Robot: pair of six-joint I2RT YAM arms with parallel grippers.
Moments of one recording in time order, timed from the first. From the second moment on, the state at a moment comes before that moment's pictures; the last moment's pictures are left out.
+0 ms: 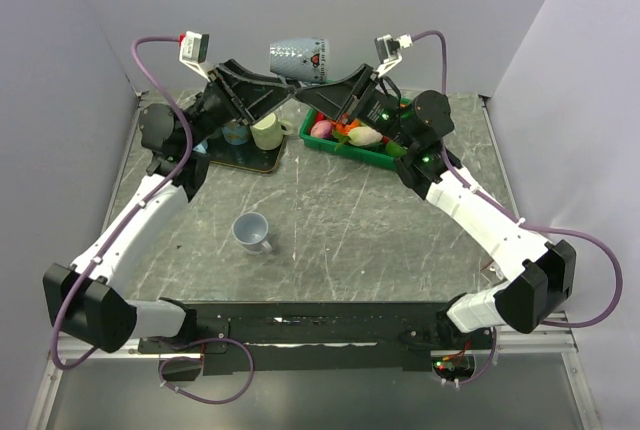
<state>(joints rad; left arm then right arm) -0.38 1.30 1.23 0.78 0.71 -1.22 0.59 1.39 1.35 0.52 -0.51 1.06</state>
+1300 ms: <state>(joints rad) -0.20 1.36 1.32 -0.46 -0.09 -0.78 1.02 1.49 1.01 -0.43 0.20 0.33</state>
